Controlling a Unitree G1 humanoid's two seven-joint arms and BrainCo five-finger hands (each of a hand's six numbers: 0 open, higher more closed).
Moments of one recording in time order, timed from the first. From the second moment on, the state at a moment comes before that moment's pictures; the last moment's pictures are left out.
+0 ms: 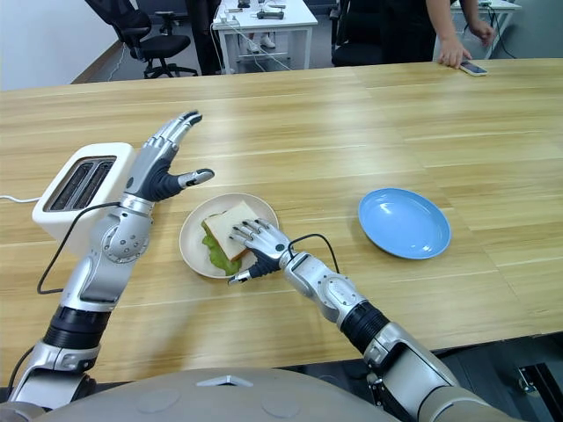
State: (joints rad) left arm -0.15 0.42 -0.05 -0.25 0.64 -0.17 0.10; right arm -0.28 -0.30 0.72 0.35 -1.11 -0.17 -0.08
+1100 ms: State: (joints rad) left arm 0.06 0.87 -0.09 0.02 0.47 -0.07 -0.51; right arm 0.15 -0.54 0.09 -0.11 -0.38 -0.18 0.17
